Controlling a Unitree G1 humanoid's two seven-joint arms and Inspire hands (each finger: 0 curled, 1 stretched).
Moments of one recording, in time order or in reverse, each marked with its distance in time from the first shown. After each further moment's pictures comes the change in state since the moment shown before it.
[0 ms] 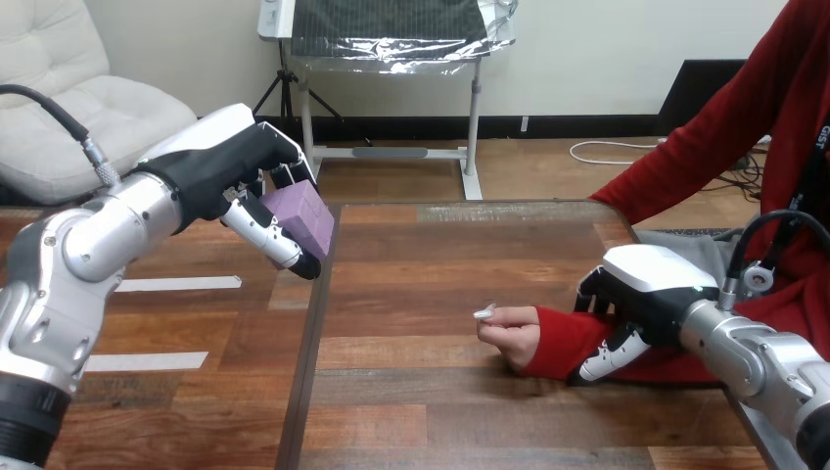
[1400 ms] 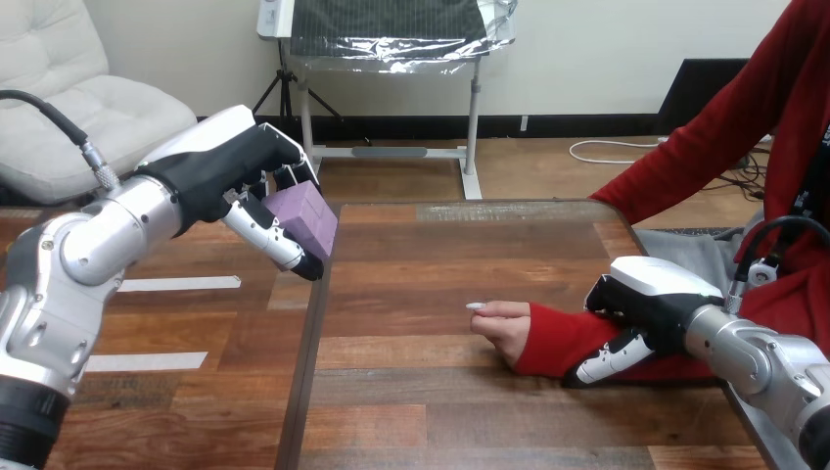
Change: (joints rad) left arm 0.007 0.000 0.001 0.007 -0.027 -0.013 0.011; right arm 0.000 -0.002 0.000 0.019 0.103 -0.010 0.079
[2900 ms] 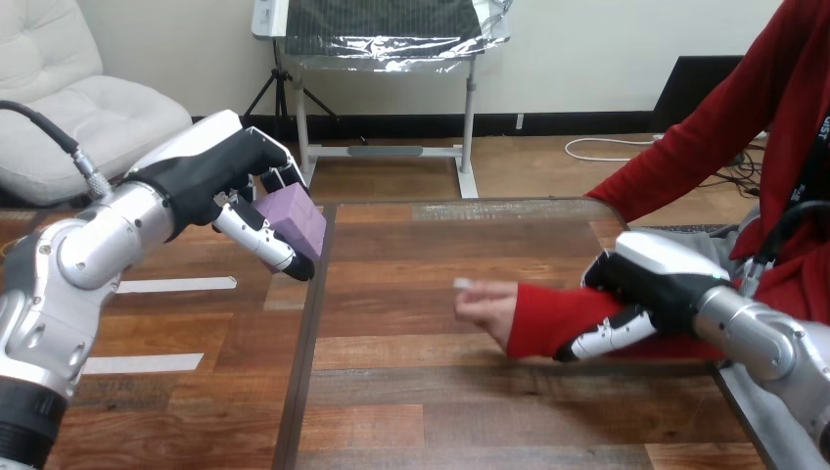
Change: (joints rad) left arm -0.001 0.000 0.000 0.054 0.000 0.003 0.027; right arm 0.048 -0.052 -0.082 -0.174 0.101 -0.023 0.082
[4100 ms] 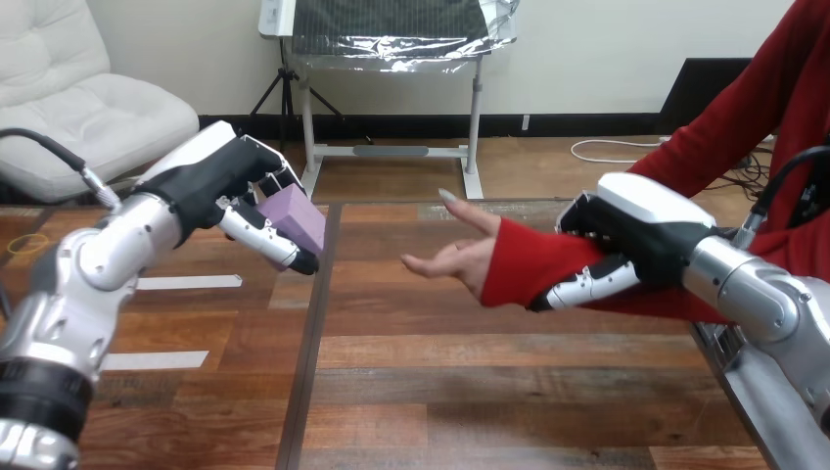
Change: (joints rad) left arm -0.098 -0.089 0.000 0.303 -0.012 -0.091 0.094; right arm 0.010 -0.022 -0.057 -0.242 0.053 0.029 0.062
